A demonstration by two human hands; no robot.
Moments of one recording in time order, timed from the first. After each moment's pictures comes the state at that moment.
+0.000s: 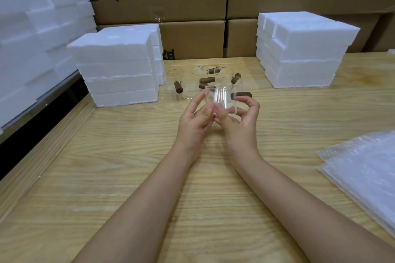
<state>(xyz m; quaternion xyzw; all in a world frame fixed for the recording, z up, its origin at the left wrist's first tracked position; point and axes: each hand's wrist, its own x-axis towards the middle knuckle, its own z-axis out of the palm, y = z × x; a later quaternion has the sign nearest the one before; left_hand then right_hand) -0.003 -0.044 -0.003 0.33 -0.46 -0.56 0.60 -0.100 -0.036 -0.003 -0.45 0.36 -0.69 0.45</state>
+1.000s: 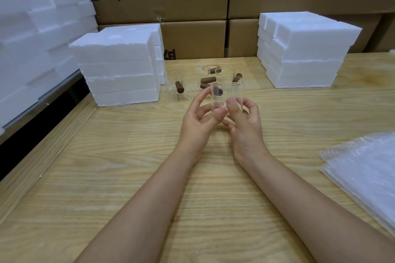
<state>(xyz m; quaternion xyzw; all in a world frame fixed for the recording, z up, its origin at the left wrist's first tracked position) -0.007 -0.043 -0.004 0.35 -0.50 -0.49 0.62 -0.109 -0.042 0.002 -0.37 0.35 -0.66 0.55</state>
